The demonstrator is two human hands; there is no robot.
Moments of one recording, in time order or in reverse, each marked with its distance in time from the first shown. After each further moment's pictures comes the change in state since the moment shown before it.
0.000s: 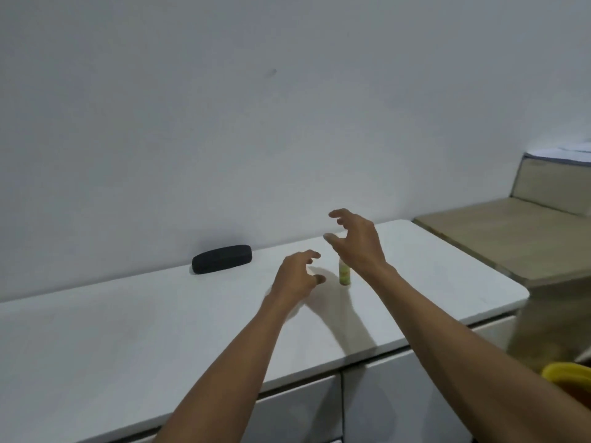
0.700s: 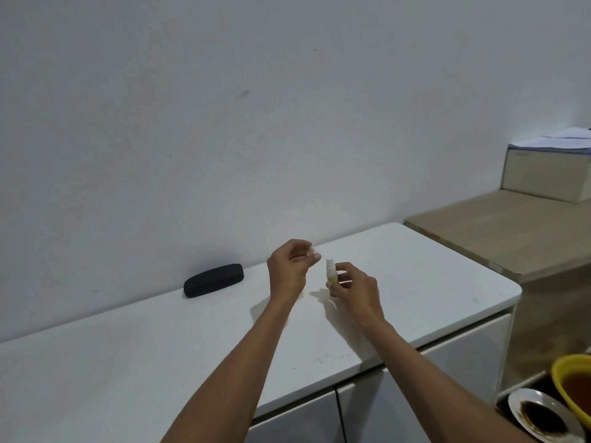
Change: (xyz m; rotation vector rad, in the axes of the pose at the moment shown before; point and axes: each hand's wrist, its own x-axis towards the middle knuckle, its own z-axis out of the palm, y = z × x) left_hand 0.016 0.039 0.002 -0.552 0.309 0.066; right_hand -0.053 0.060 0.023 0.331 0.022 0.217
